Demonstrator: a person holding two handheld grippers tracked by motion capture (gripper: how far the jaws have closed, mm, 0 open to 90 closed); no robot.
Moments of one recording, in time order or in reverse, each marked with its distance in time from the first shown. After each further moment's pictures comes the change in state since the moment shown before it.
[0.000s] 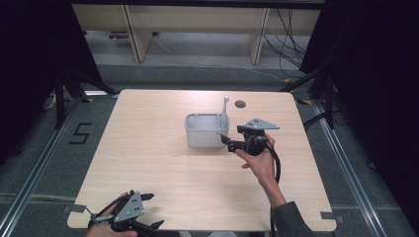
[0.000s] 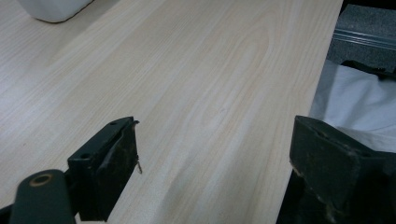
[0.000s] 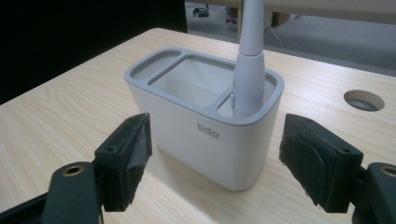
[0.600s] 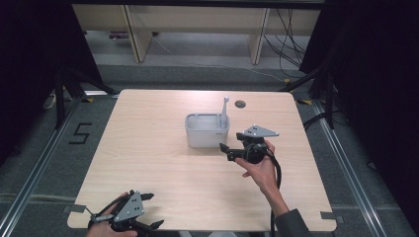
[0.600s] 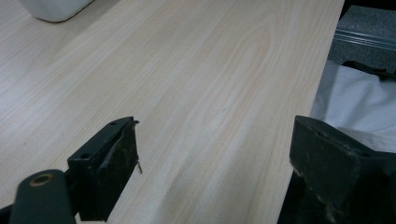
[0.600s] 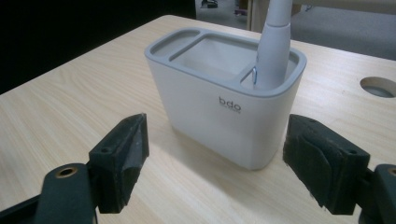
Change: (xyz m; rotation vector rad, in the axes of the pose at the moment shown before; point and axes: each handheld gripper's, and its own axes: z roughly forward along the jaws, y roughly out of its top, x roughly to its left) left arm 0.000 0.000 0.000 -0.006 -0.003 -0.010; right arm 0.011 -0.014 -0.009 0.029 0.021 -0.024
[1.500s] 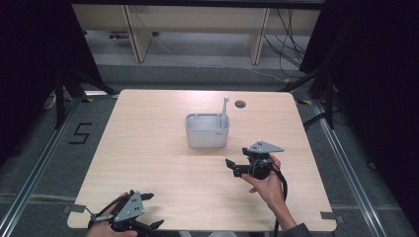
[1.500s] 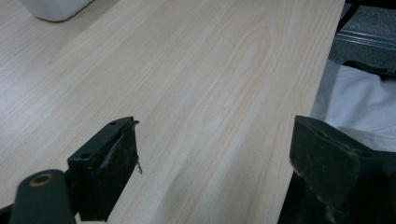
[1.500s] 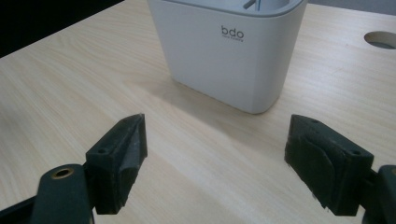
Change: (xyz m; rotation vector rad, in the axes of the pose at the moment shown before) left arm 0.001 0.000 0.000 0.009 0.004 0.009; right arm 0.004 -0.040 -0.019 0.073 -0.006 0.027
